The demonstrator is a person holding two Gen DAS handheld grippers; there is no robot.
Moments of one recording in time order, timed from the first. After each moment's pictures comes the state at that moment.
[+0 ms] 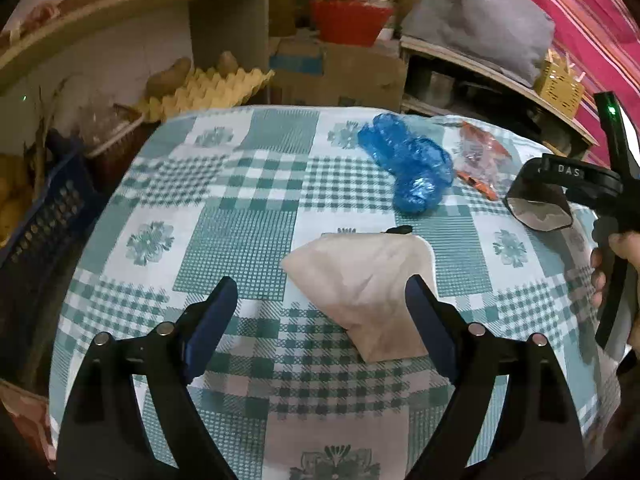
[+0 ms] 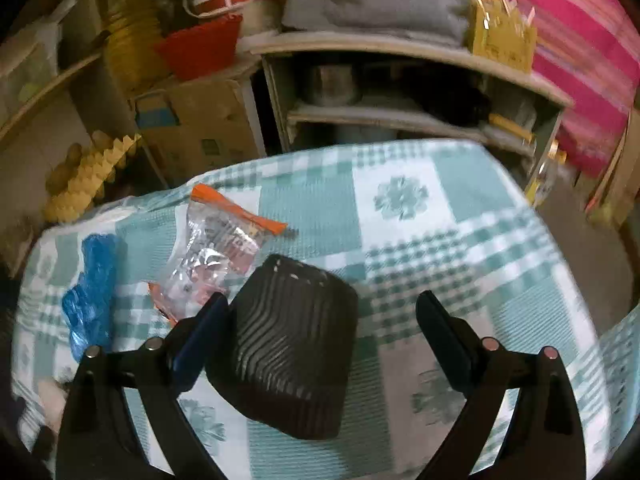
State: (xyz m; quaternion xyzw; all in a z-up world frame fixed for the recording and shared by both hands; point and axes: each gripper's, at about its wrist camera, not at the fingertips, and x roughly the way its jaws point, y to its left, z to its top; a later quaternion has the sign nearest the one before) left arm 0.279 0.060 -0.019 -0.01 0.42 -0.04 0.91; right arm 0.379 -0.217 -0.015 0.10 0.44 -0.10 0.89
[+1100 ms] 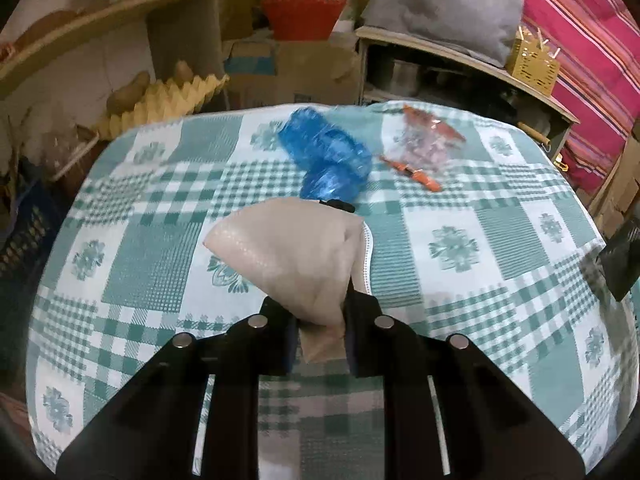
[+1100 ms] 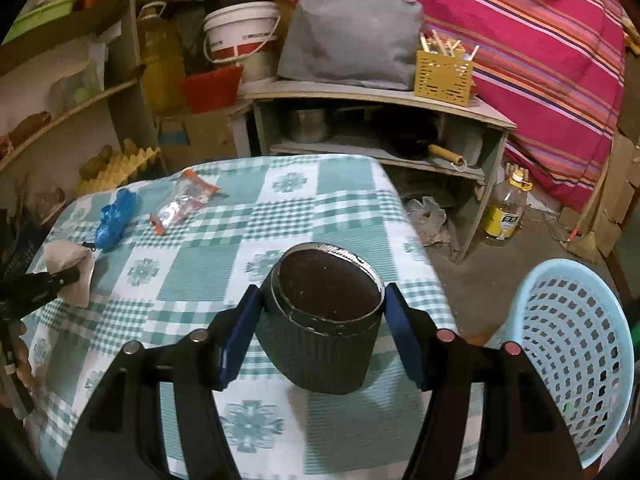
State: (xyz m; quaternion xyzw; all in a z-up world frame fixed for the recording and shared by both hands) left arm 0.278 -0.015 -0.015 0.02 0.42 -0.07 0.91; right arm 0.194 -0.324 0.027 0.06 0.35 -0.08 0.93
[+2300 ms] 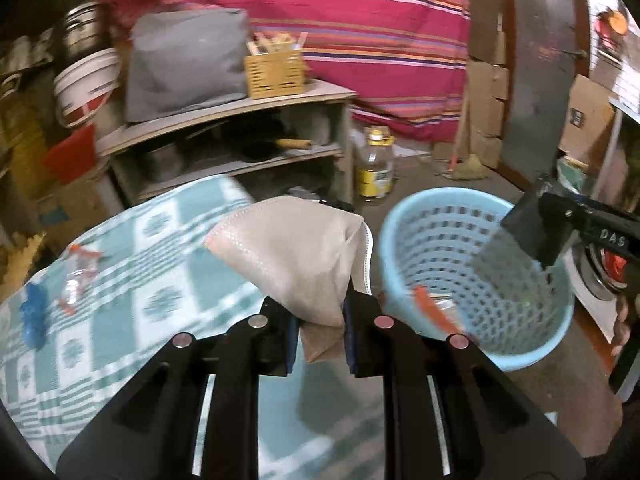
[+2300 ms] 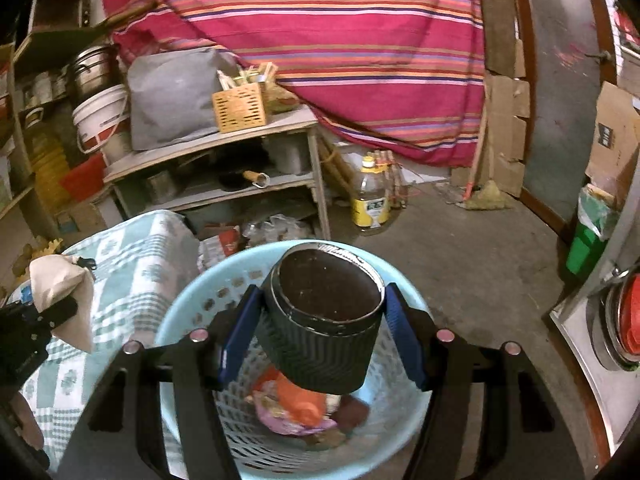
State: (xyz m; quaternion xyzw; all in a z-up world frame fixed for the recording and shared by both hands) left arm 0.148 -0.369 0.031 0.14 0.30 -0.33 0.88; right arm 0.028 -0.570 0.037 0.15 0.28 -0.26 0.91
